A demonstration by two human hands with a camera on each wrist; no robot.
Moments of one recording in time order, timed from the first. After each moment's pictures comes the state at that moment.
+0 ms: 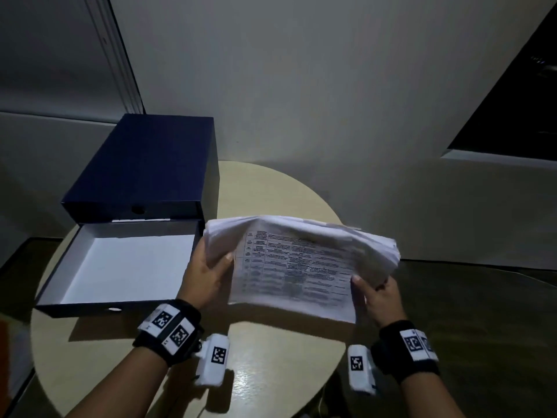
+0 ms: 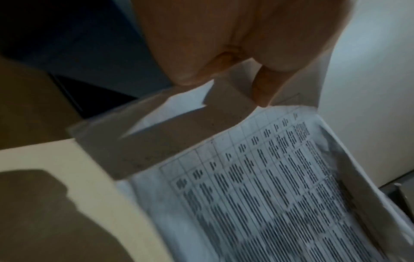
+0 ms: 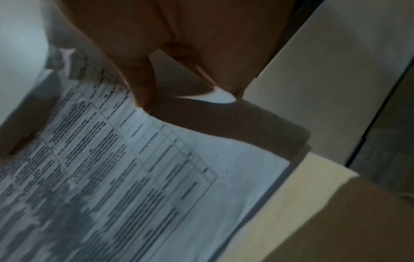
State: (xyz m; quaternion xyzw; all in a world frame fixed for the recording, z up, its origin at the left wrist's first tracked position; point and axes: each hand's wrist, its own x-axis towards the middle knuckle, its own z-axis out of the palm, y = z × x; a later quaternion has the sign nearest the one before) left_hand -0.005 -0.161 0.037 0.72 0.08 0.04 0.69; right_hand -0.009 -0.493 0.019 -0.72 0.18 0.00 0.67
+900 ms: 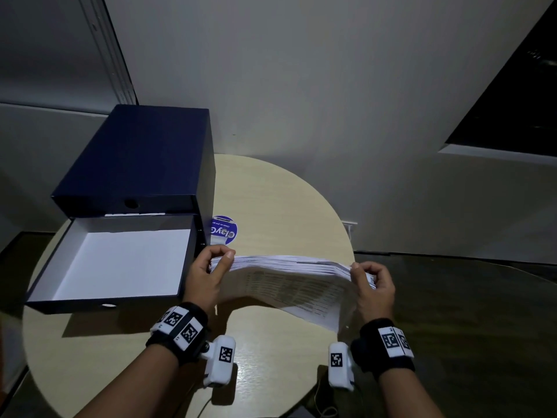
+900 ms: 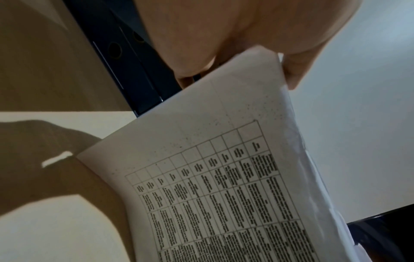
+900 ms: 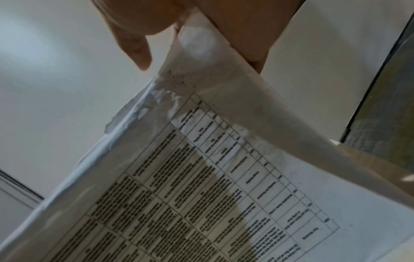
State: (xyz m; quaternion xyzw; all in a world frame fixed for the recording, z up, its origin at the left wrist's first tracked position) left_hand -0.003 -0.171 -0.008 0.71 0.11 0.09 0.69; right_hand -0.014 -0.466 0.014 -0.72 0.22 -0.16 0.64
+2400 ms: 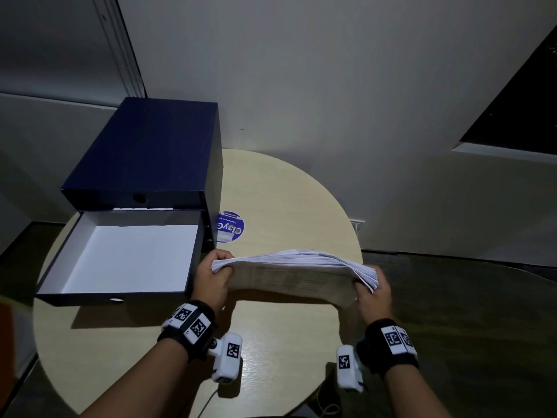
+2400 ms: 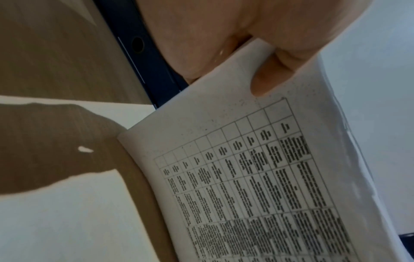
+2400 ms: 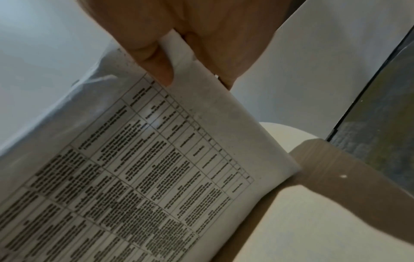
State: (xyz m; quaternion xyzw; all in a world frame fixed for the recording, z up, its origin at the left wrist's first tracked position) left_hand -0.001 -0.169 -0.025 0.72 0.17 0.05 0.67; right_hand -0.008 -0.474 -0.007 -0.79 0.17 -0.07 0.59
